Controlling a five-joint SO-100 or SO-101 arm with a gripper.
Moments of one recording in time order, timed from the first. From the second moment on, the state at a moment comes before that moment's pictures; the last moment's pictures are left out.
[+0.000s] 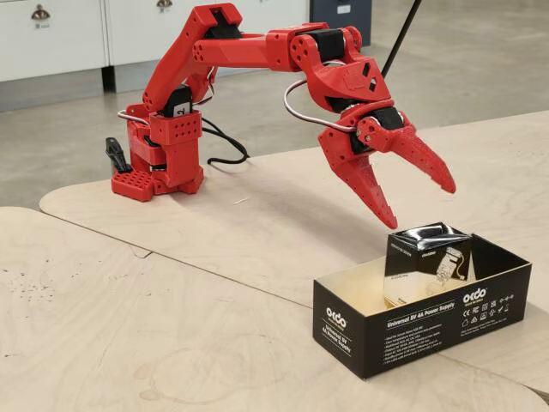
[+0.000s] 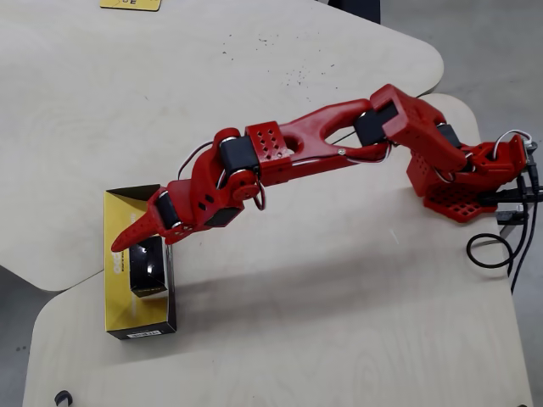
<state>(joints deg) -16.9 48.7 39.0 62.3 -12.5</state>
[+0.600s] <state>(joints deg) -5.1 94.7 82.2 73.6 -54.8</state>
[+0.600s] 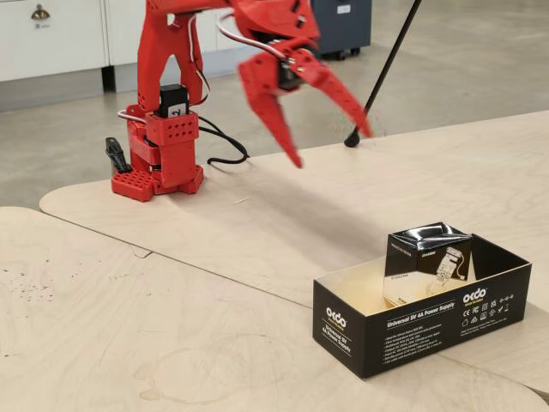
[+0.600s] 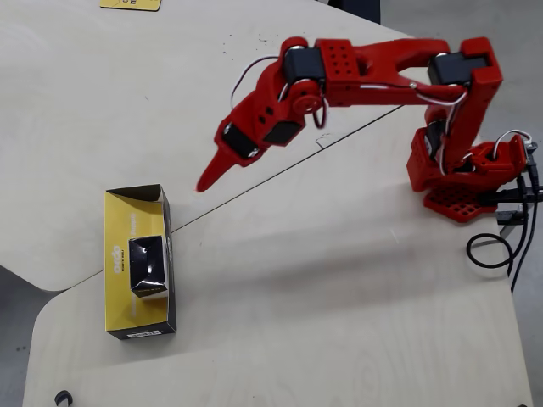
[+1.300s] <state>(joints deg) 7.5 146.4 157.5 61.0 -83.0</state>
